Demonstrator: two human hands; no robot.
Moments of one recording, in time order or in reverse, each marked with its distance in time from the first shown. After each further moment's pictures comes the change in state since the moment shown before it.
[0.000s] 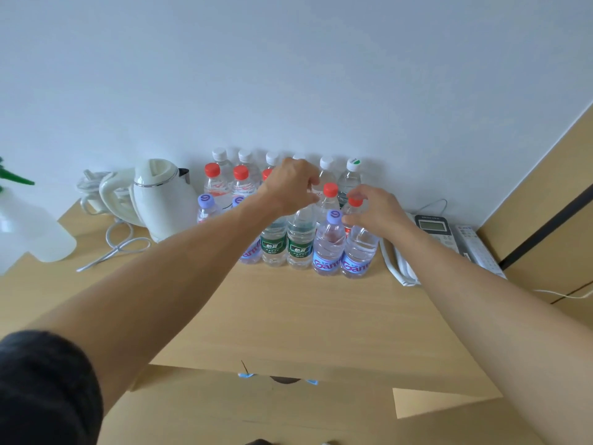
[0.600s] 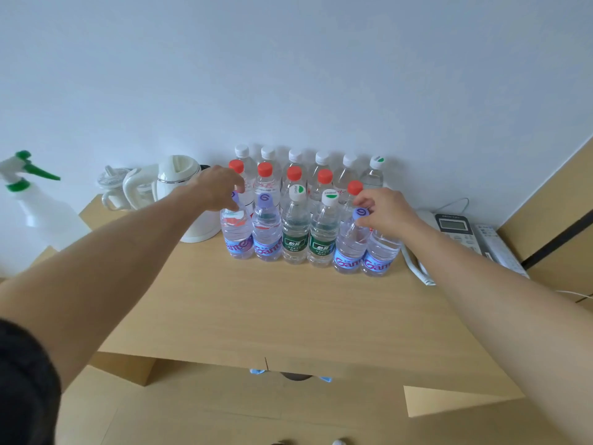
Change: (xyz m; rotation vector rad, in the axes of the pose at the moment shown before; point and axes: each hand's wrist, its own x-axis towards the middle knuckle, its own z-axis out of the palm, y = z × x) left_hand -0.039 -0.162 -0.048 0.417 -0.285 -0.205; right_hand 0.005 -0.020 0.026 -0.054 -0.039 -0.058
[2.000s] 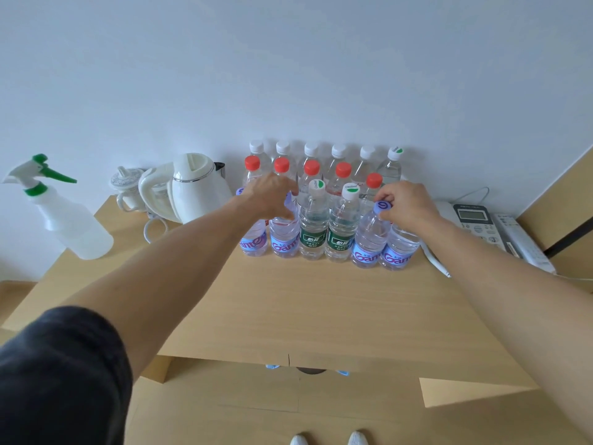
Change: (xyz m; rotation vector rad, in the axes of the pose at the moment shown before) left_hand 0.017 0.044 0.025 -0.095 0.055 0.180; right_hand -0.002 -0.013 0.008 -0.132 0.081 0.057
